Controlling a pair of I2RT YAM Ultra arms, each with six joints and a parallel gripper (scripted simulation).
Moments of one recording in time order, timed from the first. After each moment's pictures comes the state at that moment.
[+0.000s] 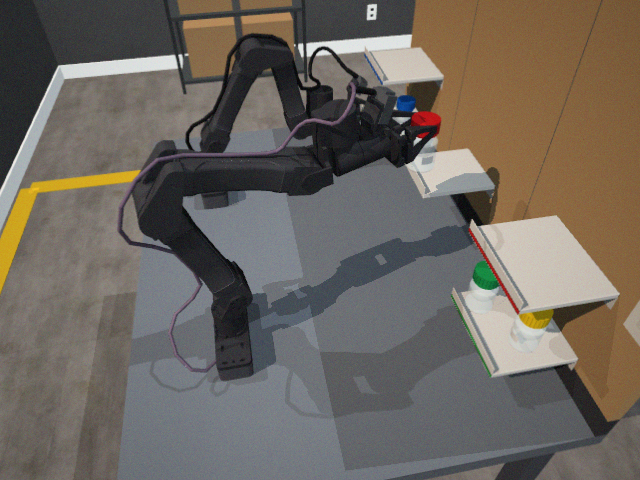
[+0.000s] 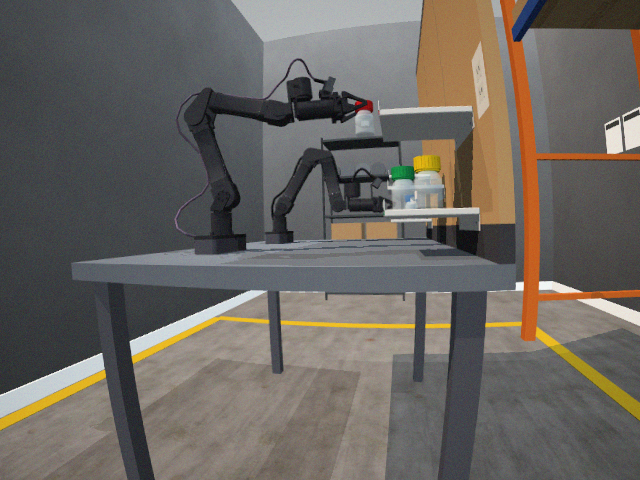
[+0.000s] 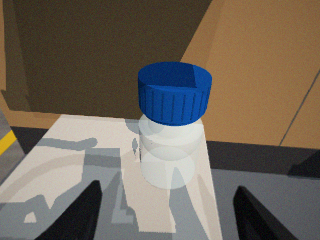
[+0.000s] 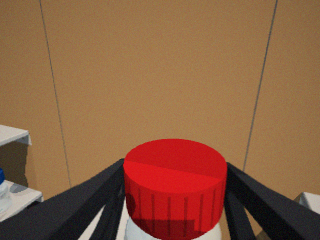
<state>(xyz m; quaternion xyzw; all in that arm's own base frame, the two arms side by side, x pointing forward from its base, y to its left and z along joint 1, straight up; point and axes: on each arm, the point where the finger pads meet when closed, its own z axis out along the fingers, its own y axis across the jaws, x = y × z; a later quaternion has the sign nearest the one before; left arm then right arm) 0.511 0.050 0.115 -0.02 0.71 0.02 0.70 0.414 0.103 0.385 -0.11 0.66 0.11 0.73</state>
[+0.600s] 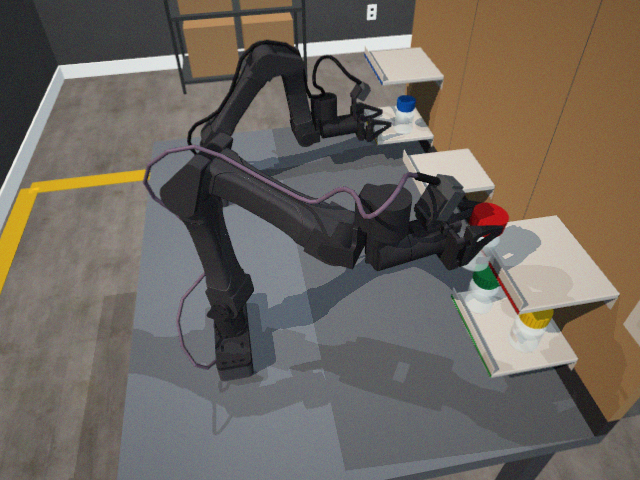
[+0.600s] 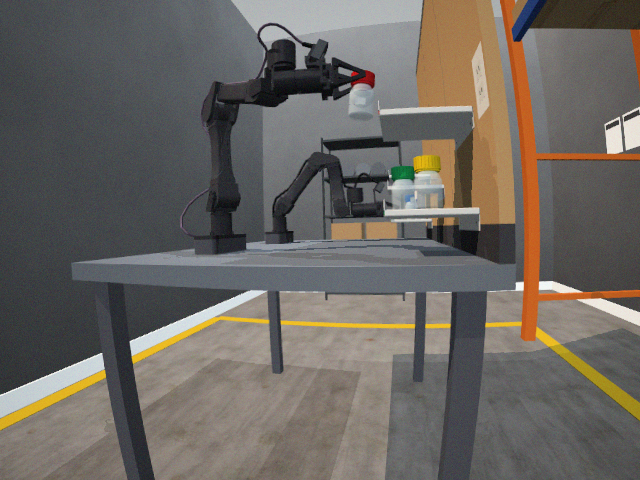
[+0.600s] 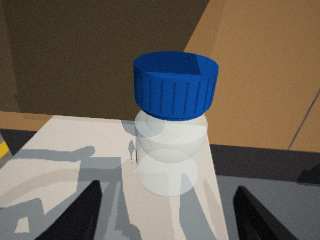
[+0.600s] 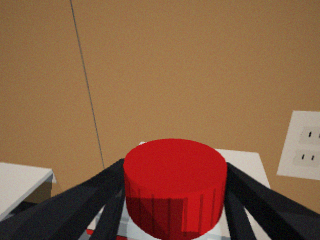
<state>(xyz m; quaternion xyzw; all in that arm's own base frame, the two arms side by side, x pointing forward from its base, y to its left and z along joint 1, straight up) 0.526 0.050 0.099 -0.02 0.70 0.02 0.72 0.434 -0.142 0.357 -0.05 0.70 0.07 0.71</state>
